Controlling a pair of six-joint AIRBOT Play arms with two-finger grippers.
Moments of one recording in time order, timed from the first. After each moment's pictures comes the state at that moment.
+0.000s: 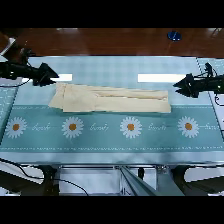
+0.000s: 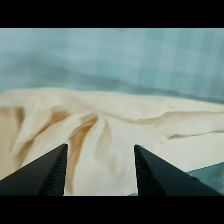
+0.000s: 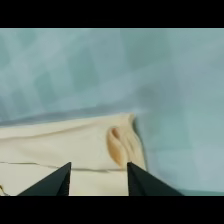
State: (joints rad) left arm 0.32 -1.74 1.52 0.84 -1.32 -1.34; right arm -0.46 -1.65 1.25 -0.77 1.22 1.32
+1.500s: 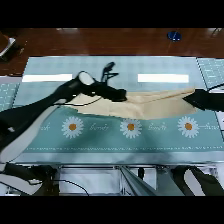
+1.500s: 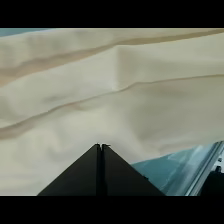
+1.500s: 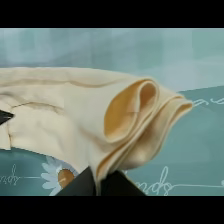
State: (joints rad) left arm -0.60 -1.75 1.39 0.61 -0.86 -1.25; right arm -0.33 -0.76 0.86 -0.98 1.25 1.40
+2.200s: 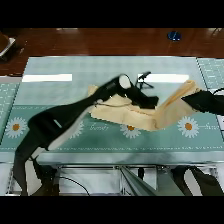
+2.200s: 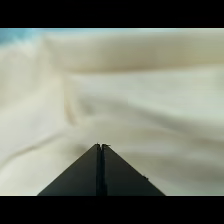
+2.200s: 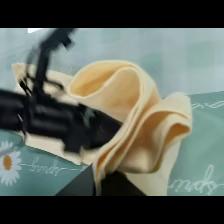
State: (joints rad) left arm -0.74 -2.03 1.85 0.66 -1.00 -1.53; right arm -0.33 -0.67 0.85 -0.84 1.30 1.41
